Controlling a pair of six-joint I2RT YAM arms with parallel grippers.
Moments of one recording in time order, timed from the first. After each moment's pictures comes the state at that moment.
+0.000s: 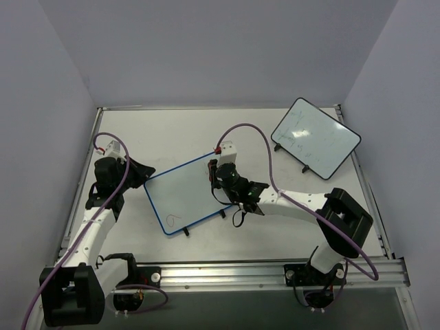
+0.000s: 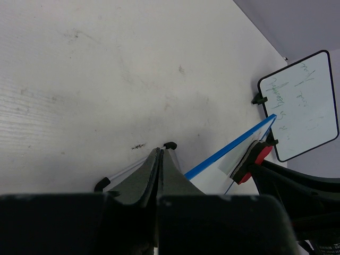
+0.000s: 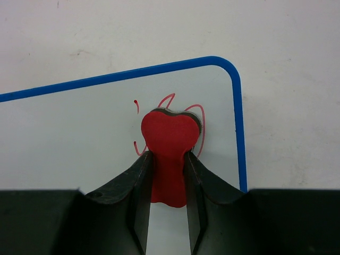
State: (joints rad) left arm 0.01 1.02 0.60 -0.01 0.32 -0.75; right arm 0.93 1.60 0.91 0.26 0.50 0.37
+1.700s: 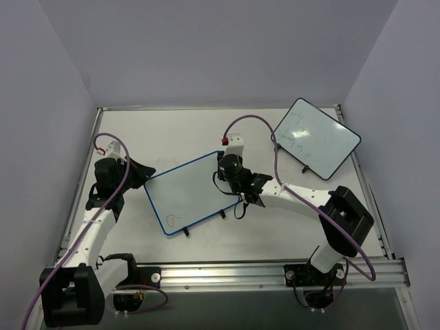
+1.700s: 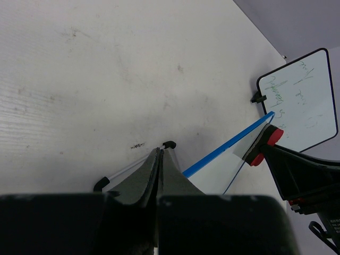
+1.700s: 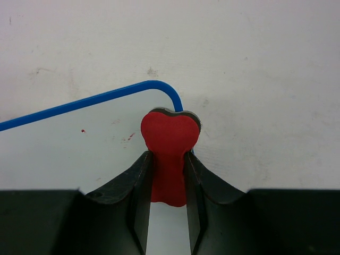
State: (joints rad) left arm 0.01 1.02 0.59 0.00 0.33 -0.75; right arm 0.86 1.61 0.98 0.12 0.54 0.40
